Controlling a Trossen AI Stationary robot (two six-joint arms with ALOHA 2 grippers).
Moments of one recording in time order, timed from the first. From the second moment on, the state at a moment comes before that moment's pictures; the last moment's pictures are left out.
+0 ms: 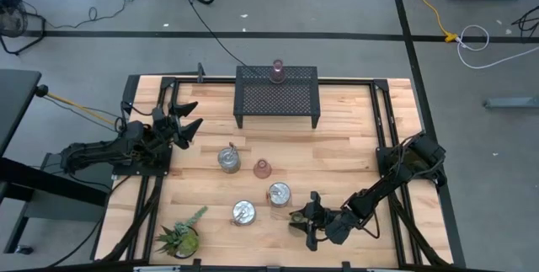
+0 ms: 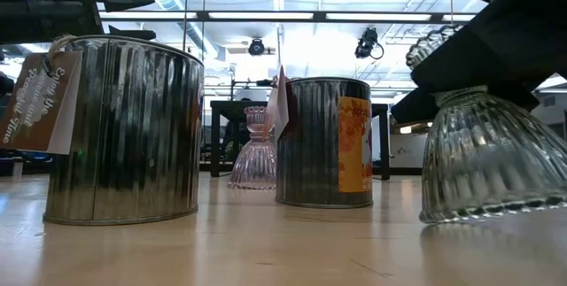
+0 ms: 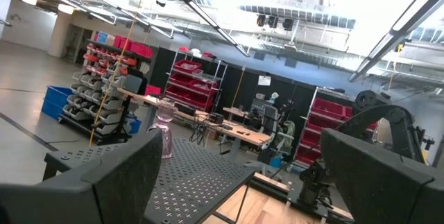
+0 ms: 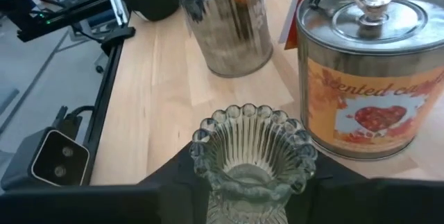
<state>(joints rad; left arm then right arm) 0.13 0.01 0.01 0.35 -0.37 -0.22 0.74 1.88 0.81 0.50 0.64 0.72</state>
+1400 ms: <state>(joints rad) 0.13 0.01 0.01 0.35 -0.37 -0.22 -0.13 1.14 0.80 0.24 0.33 -0.02</state>
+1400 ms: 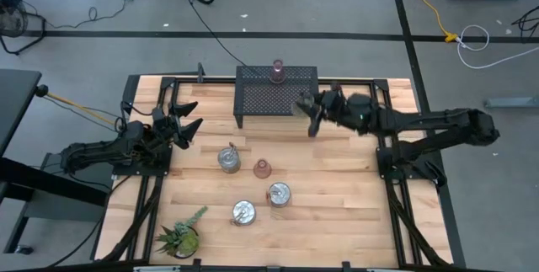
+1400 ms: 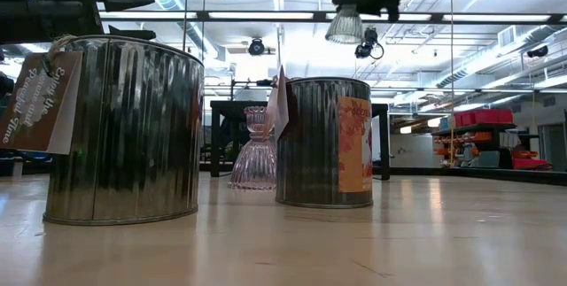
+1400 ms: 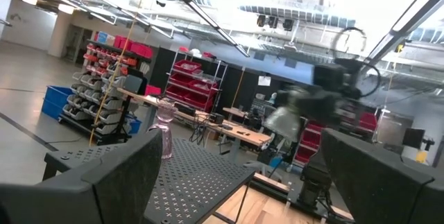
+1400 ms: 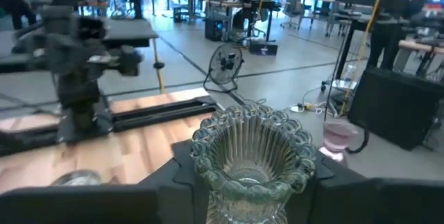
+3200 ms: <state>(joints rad) 0.13 0.01 0.01 0.39 -0.38 -0.22 -0.64 1.58 1.02 0.27 0.08 0.09</state>
